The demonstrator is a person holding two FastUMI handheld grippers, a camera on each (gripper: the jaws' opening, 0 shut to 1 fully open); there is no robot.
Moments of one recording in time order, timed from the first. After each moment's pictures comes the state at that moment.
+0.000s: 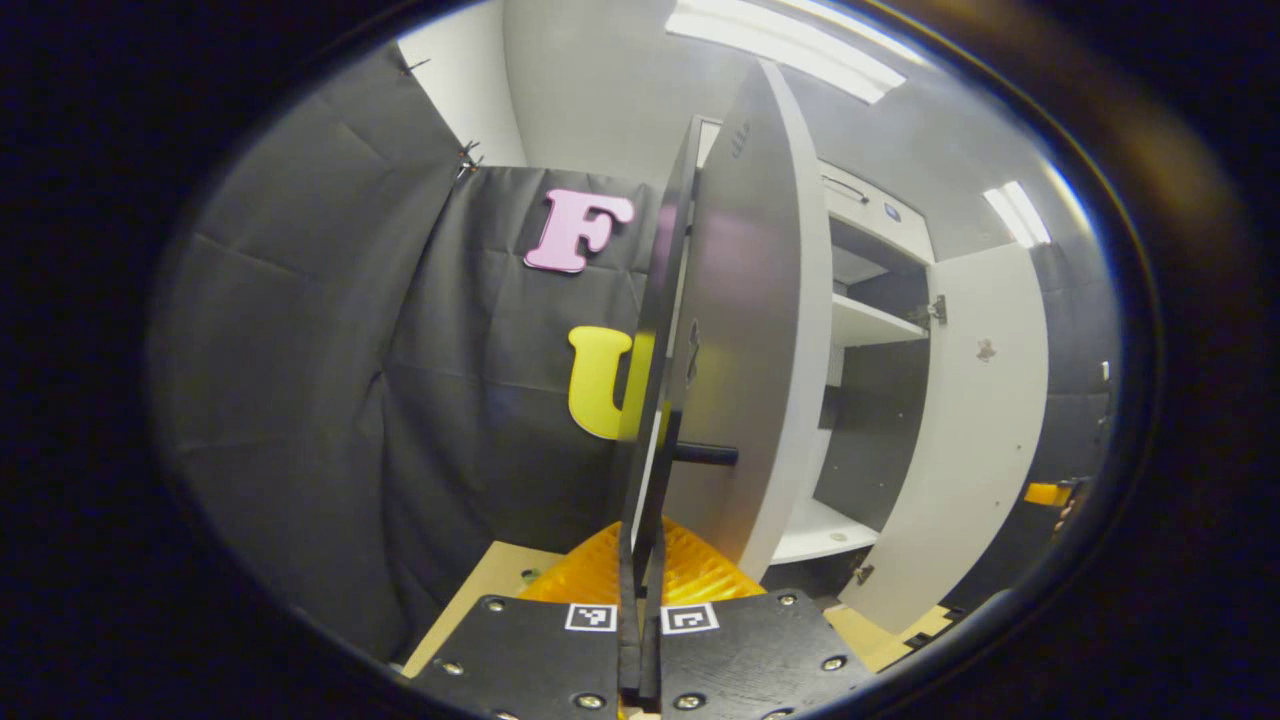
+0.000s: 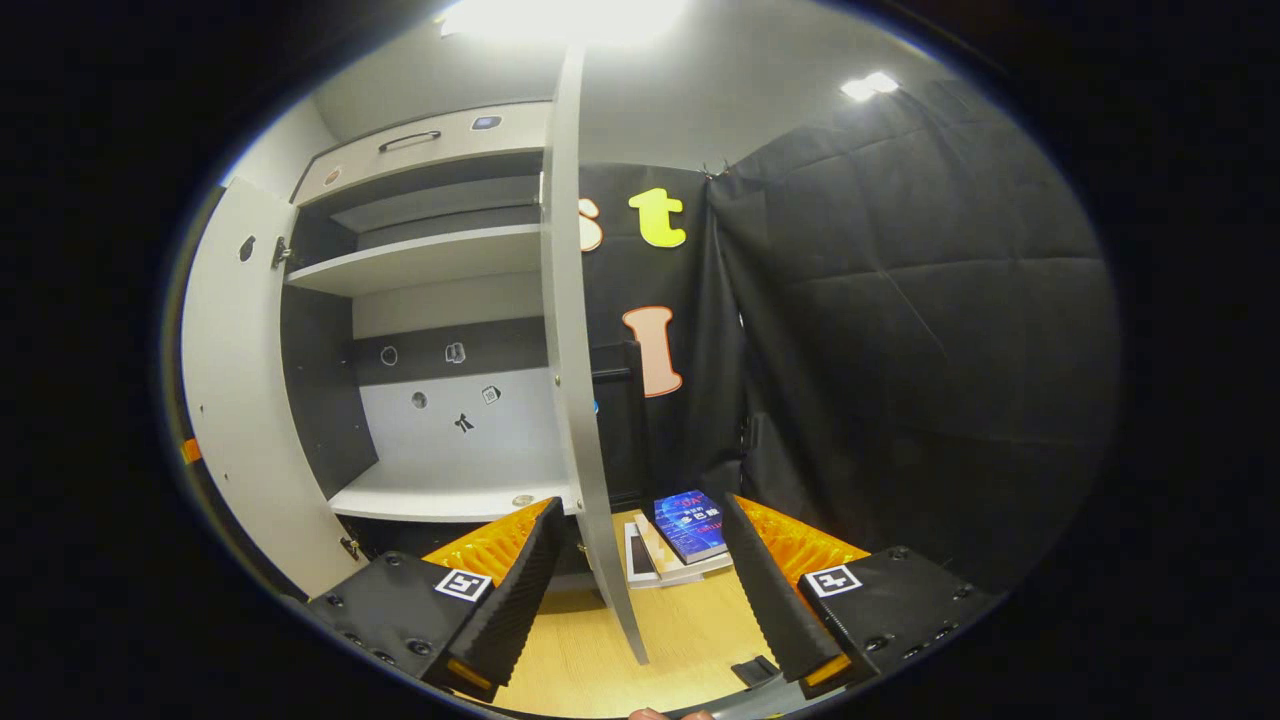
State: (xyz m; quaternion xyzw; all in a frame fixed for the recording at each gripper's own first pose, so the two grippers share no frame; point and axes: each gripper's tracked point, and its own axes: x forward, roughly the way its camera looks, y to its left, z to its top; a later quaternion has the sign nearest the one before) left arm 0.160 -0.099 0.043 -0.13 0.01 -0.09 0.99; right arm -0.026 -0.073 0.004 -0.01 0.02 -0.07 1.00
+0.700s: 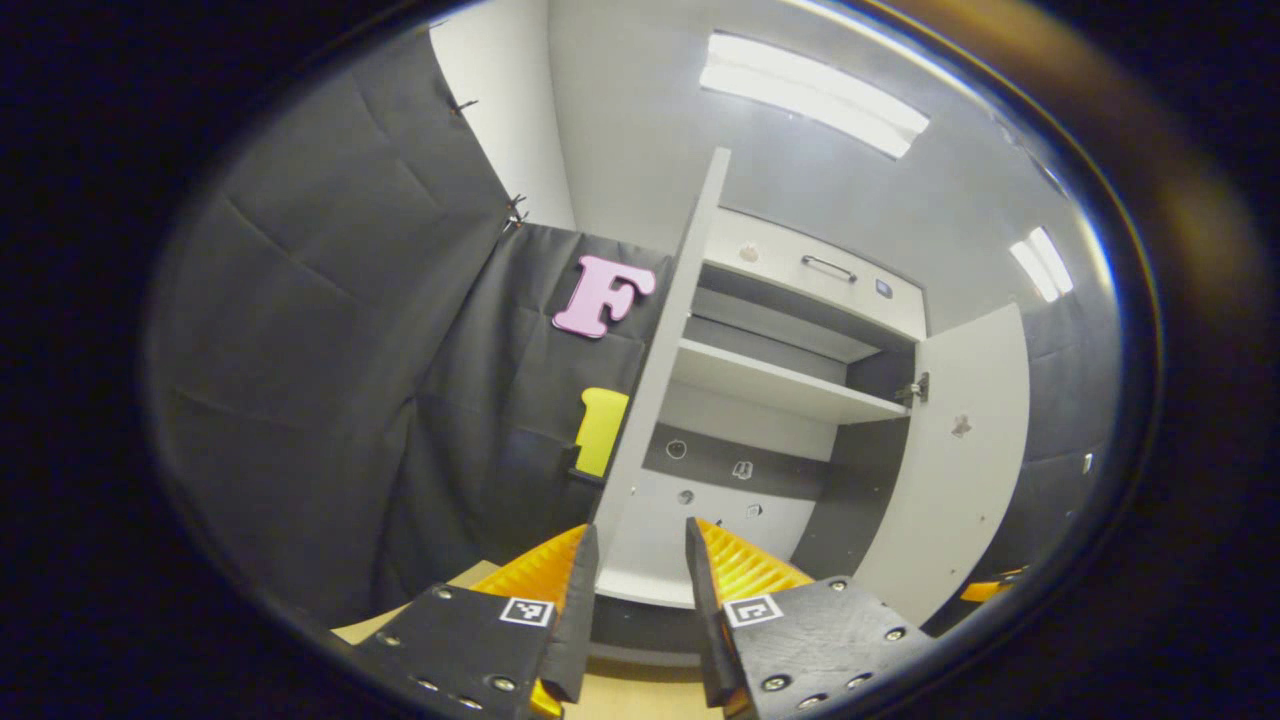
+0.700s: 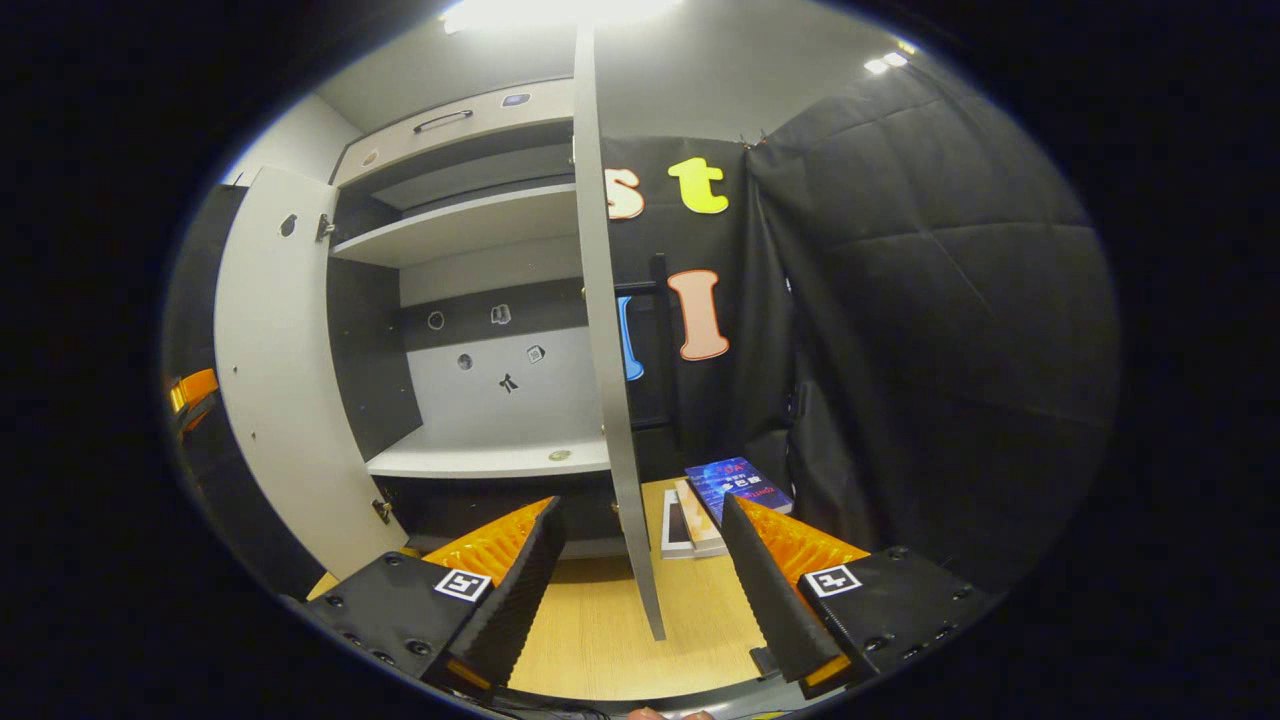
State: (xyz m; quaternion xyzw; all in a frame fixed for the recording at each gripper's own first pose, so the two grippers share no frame) left arm 0.090 -0.158 0.094 -0.15 -0.09 -0.01 0.98; right arm -0.031 -0.067 -0.052 0.00 0.07 0.03 1.00
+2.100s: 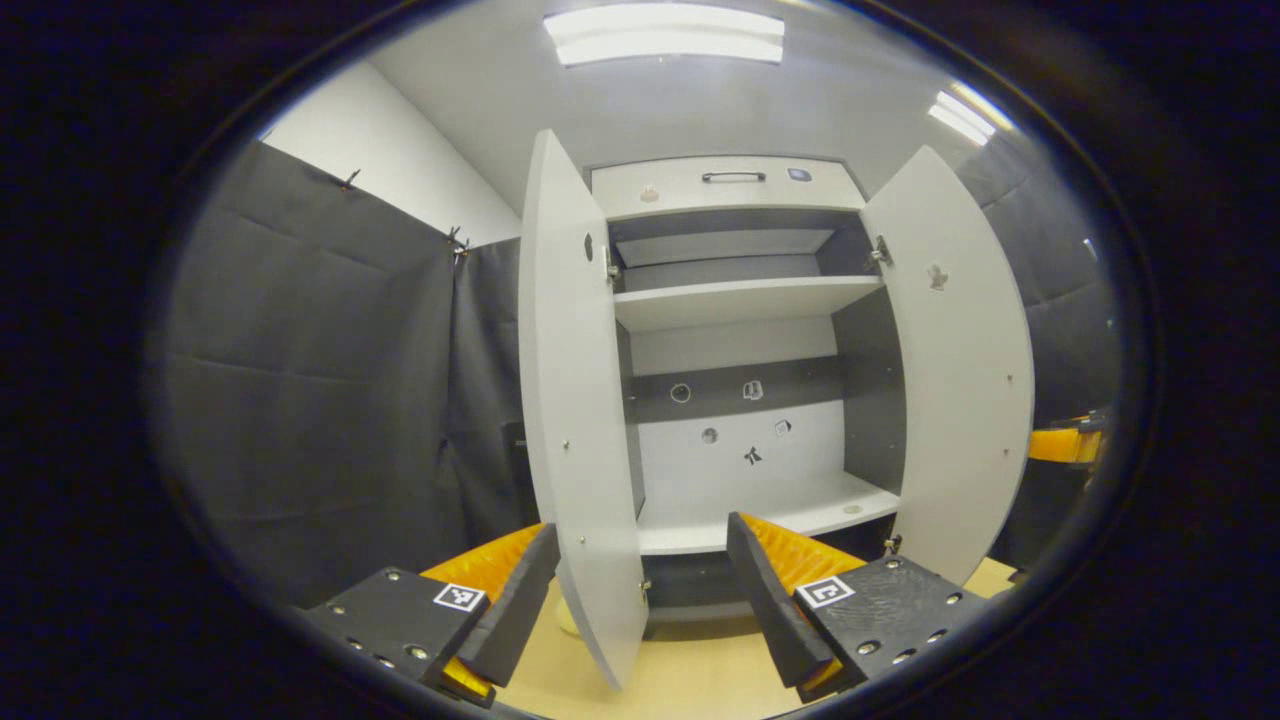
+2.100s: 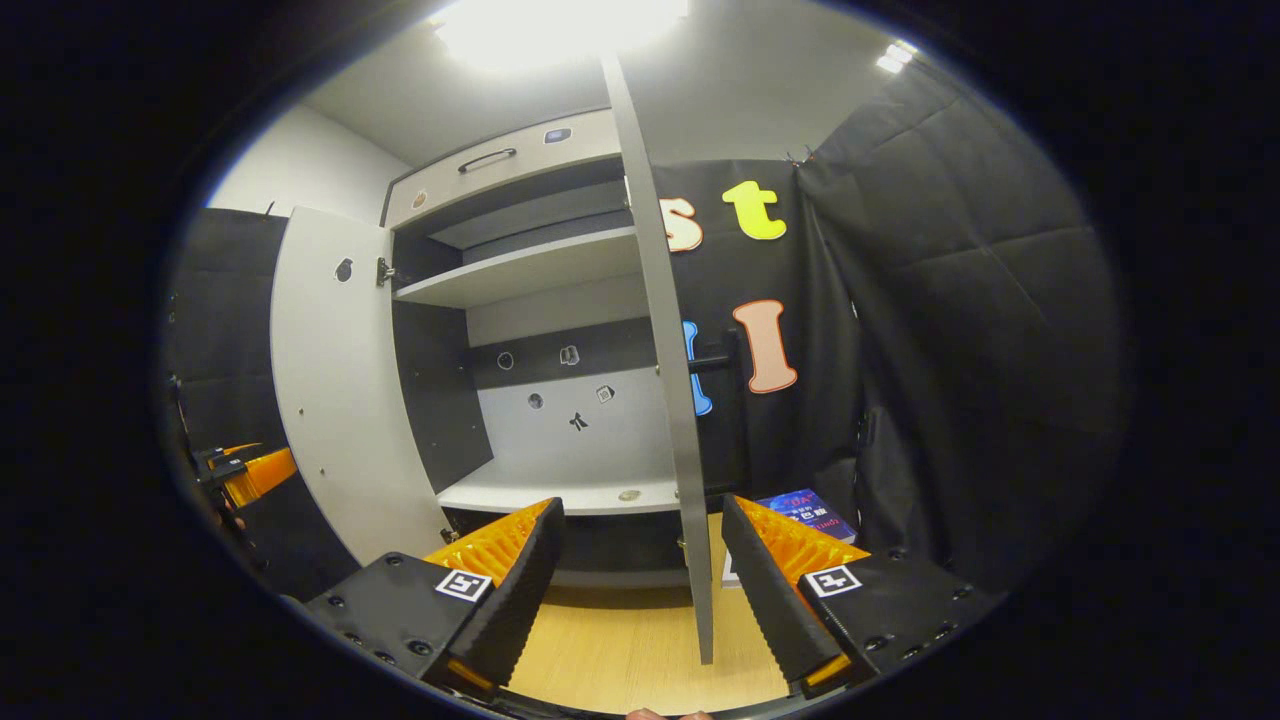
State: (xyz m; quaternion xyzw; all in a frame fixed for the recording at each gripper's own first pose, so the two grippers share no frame) left arm 0.077 -0.205 0.071 0.03 -0.03 0.04 1.00; right arm -0.033 -0.025 -0.003 0.00 0.02 0.12 0.99
